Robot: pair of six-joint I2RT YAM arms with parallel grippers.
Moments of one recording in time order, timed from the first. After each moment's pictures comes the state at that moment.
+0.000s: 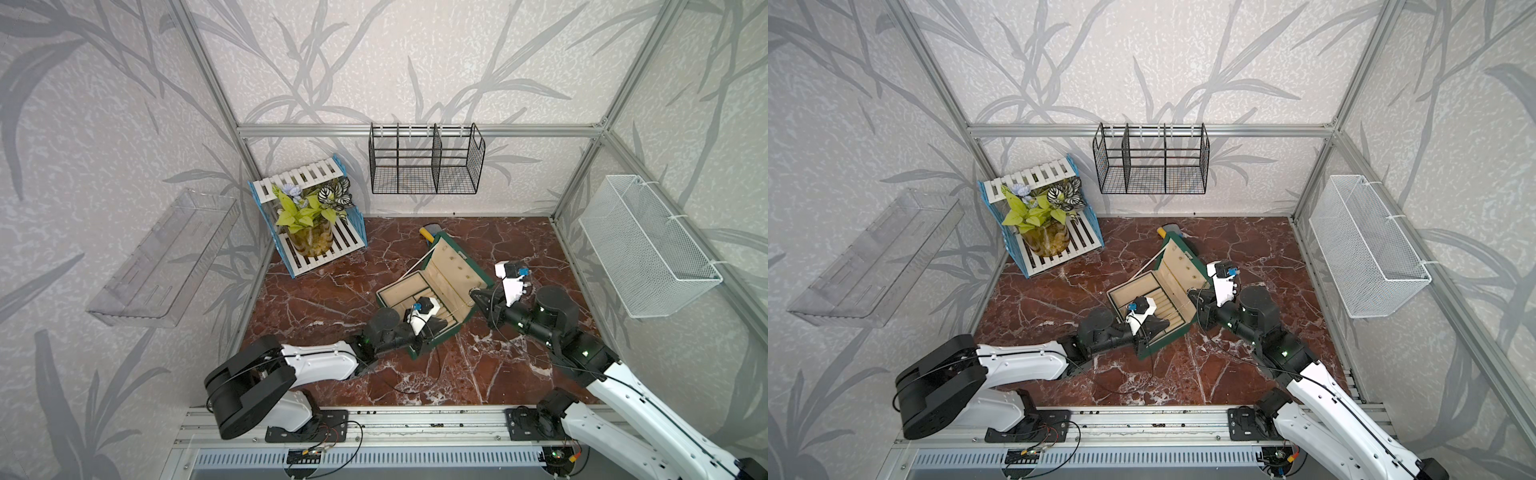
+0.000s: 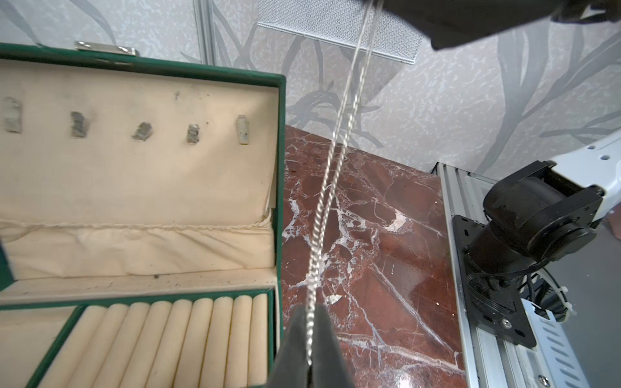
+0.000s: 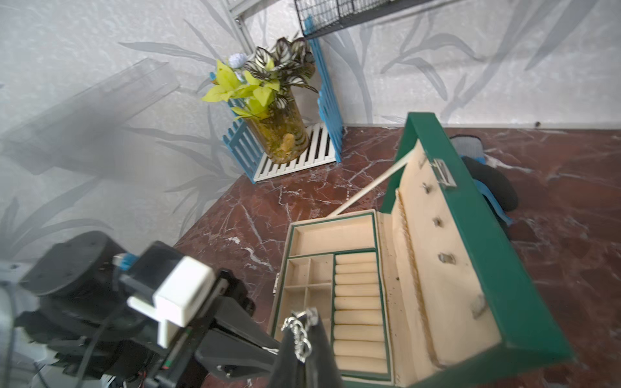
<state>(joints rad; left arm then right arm) -0.91 1.36 0.47 0.67 0.27 -0.08 0.58 0.72 0.64 -0.21 -0.19 0.39</state>
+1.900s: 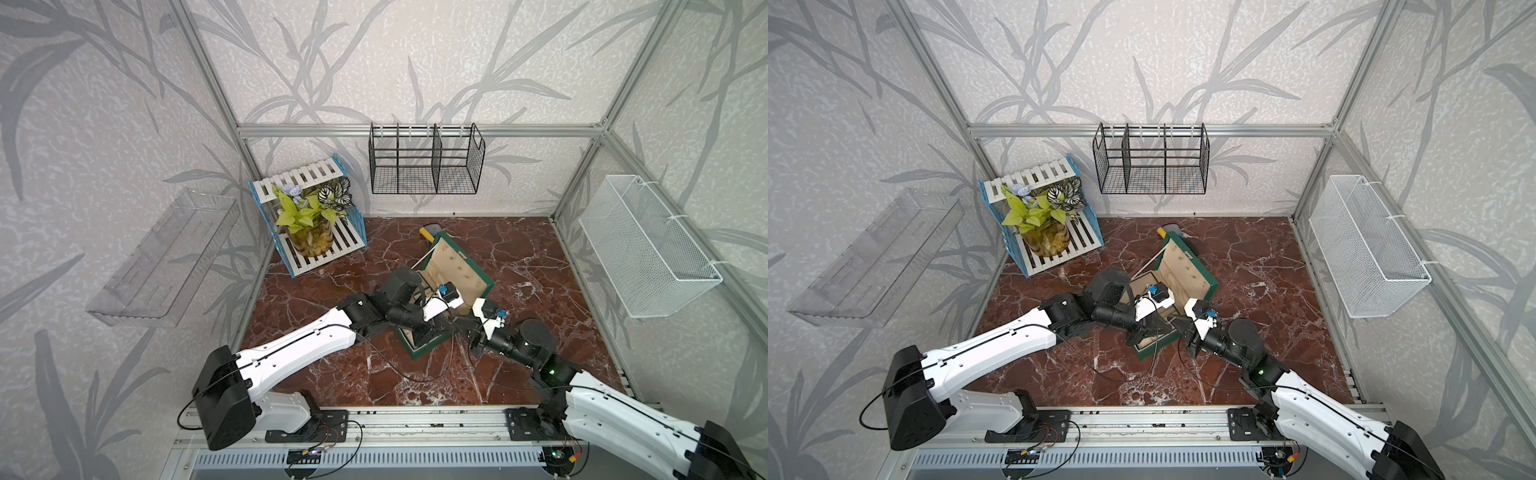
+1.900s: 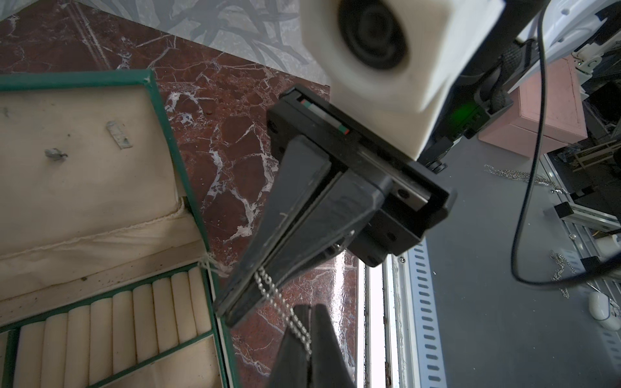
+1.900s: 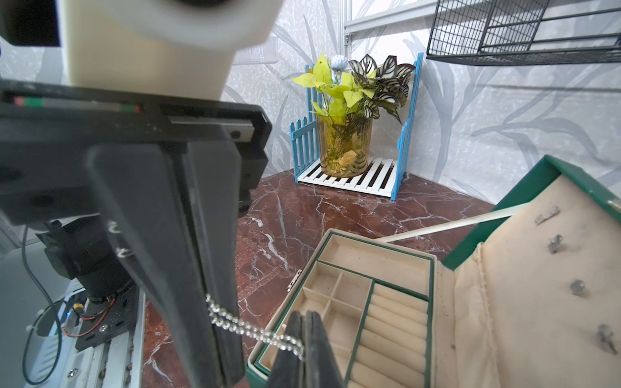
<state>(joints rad) -0.89 1.33 1.05 -0.37 0.58 0.12 0.74 0.73 0.25 0.43 -0.29 0.08</state>
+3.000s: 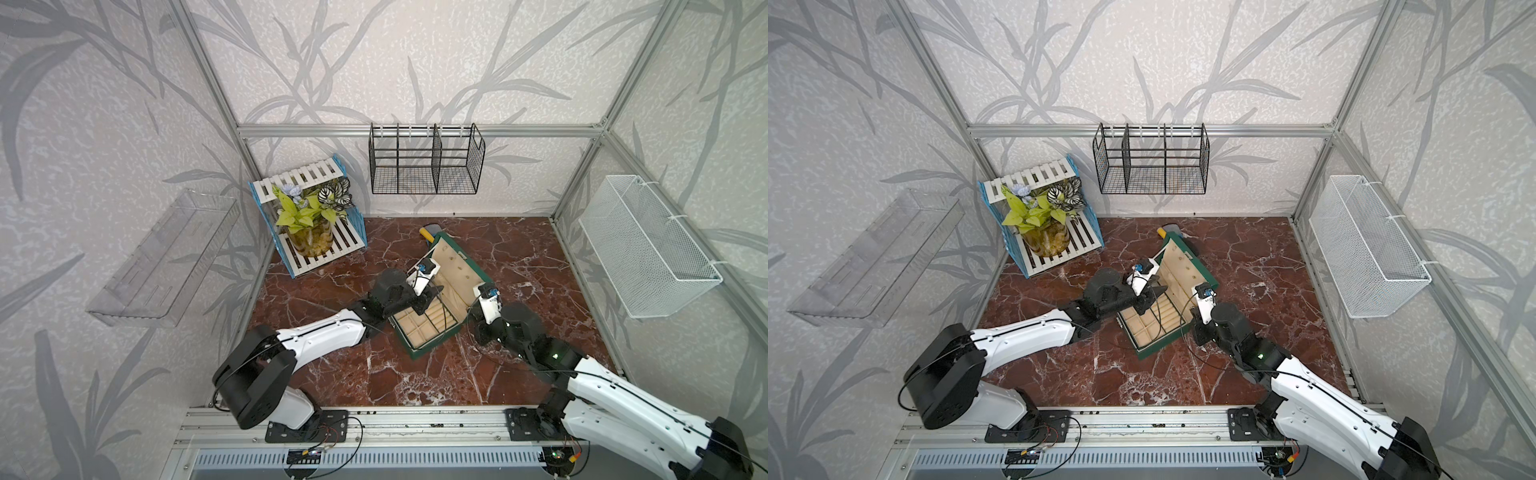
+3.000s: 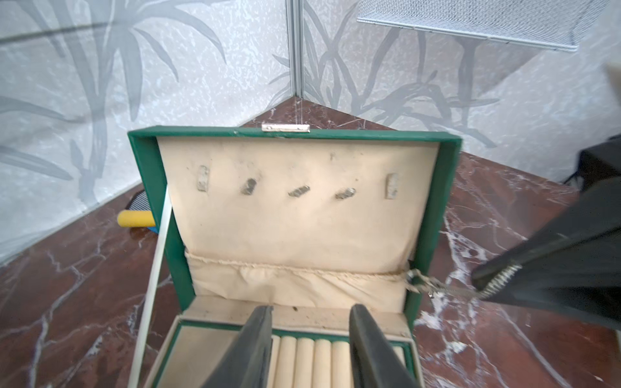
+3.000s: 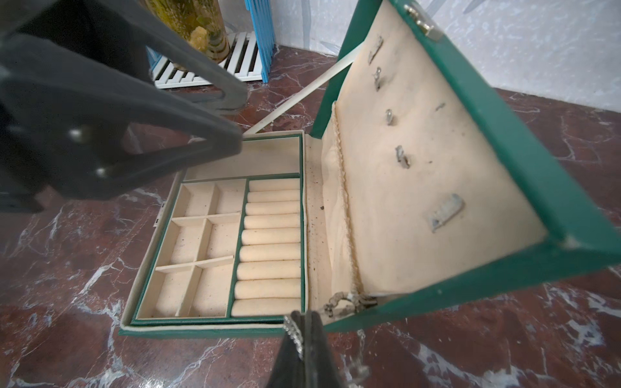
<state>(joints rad) -0.74 1.53 0.84 0.38 0.16 0.10 0.74 0.83 0.51 -0.19 0.16 0.21</state>
